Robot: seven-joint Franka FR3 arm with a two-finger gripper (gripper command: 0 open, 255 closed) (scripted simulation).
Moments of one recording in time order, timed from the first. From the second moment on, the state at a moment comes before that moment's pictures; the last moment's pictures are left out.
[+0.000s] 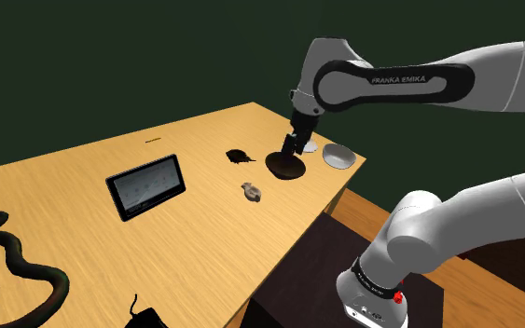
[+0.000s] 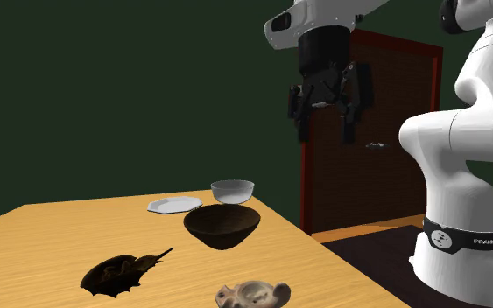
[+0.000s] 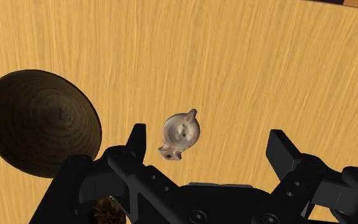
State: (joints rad) arm -0.01 -0.57 -0.02 -2.50 0.00 1.90 -0.09
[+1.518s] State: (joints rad) arm -0.01 0.15 -0.01 -2.36 -0.03 2.46 -0.03
